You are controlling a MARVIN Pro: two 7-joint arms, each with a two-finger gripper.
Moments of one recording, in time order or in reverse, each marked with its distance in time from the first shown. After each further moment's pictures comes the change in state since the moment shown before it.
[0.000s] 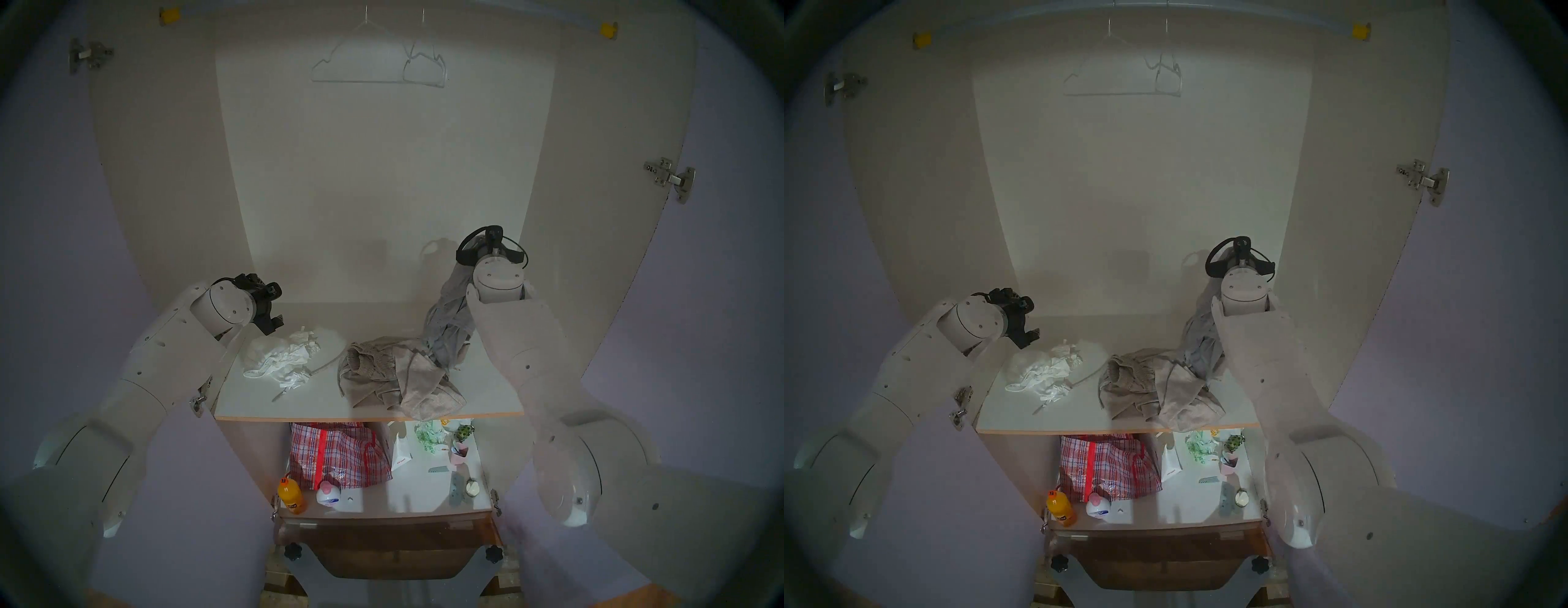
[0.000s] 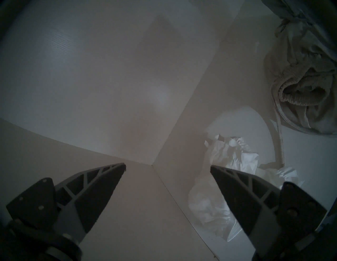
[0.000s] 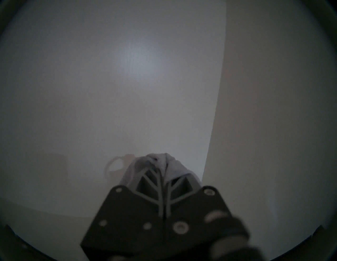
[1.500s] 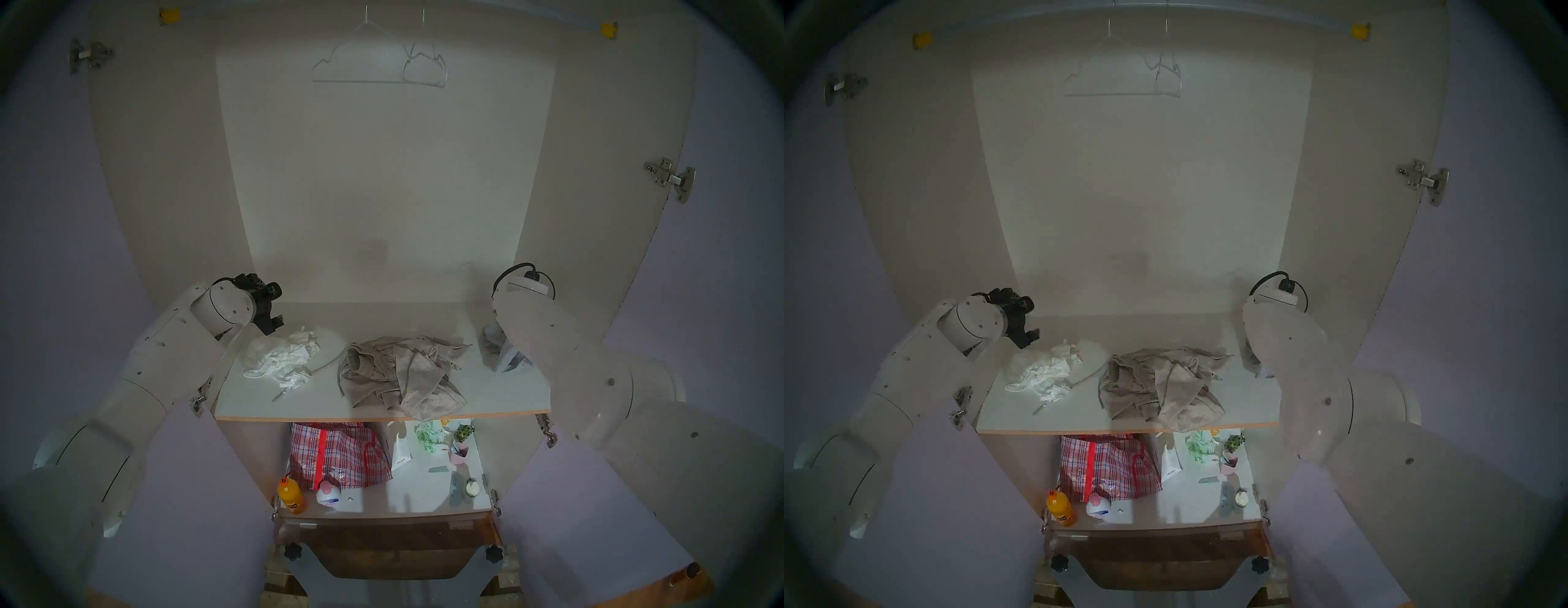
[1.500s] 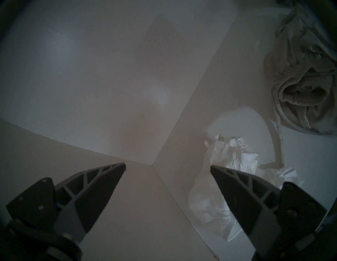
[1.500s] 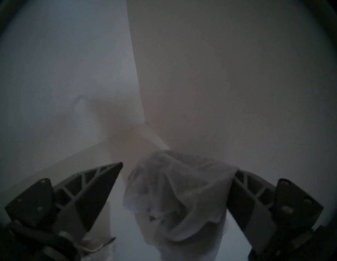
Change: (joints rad) left arm 0.000 0.000 0.000 0.000 0.000 0.000 0.000; right arm 0.301 0.028 0.363 0.678 0.122 0.180 -0.186
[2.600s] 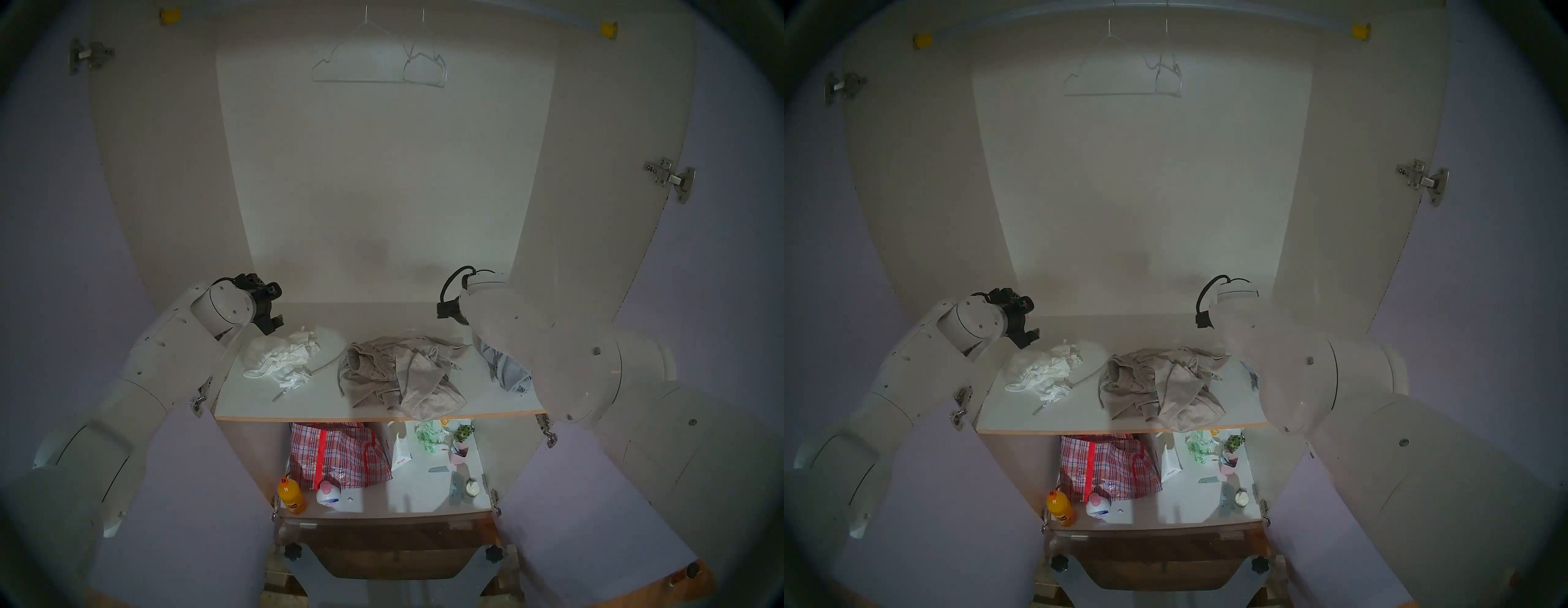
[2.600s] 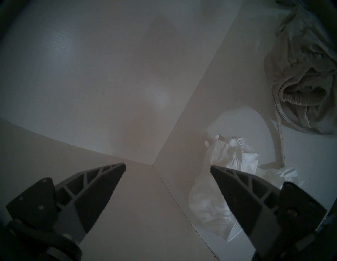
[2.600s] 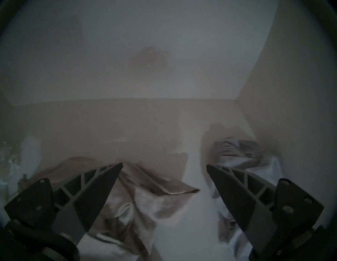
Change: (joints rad) left arm 0.000 0.000 0.000 0.000 0.000 0.000 0.001; right arm 0.034 -0.092 -0.108 0.097 -0.282 0.109 0.478
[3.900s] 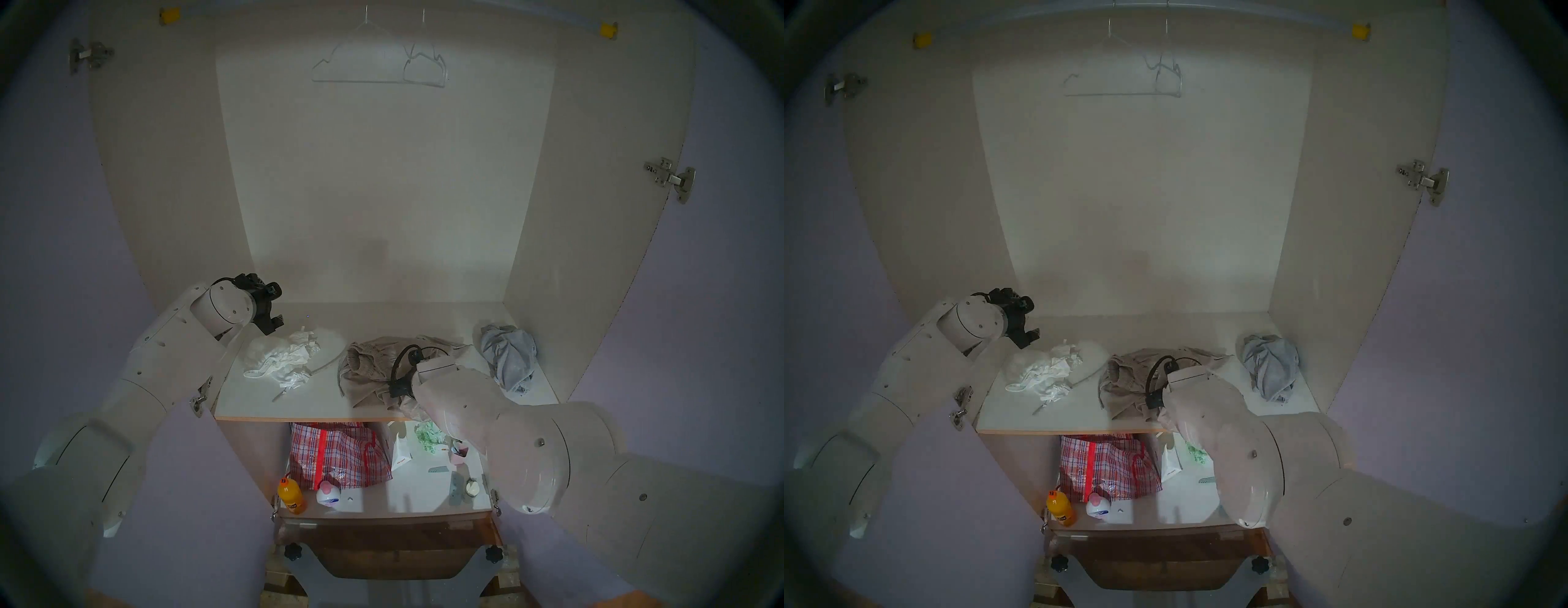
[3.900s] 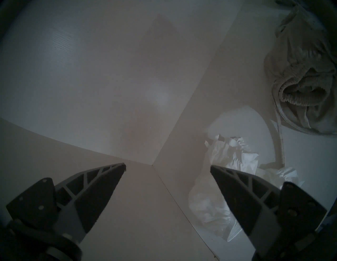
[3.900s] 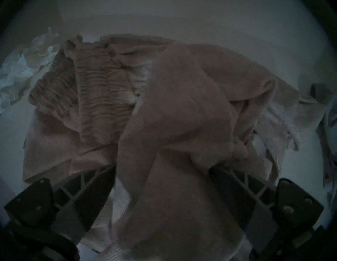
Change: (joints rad) left arm 0.000 0.000 0.000 0.000 -0.001 0.000 0.000; right arm -0.290 -0.140 -0.129 -0.033 -0.076 -0.134 -0.020
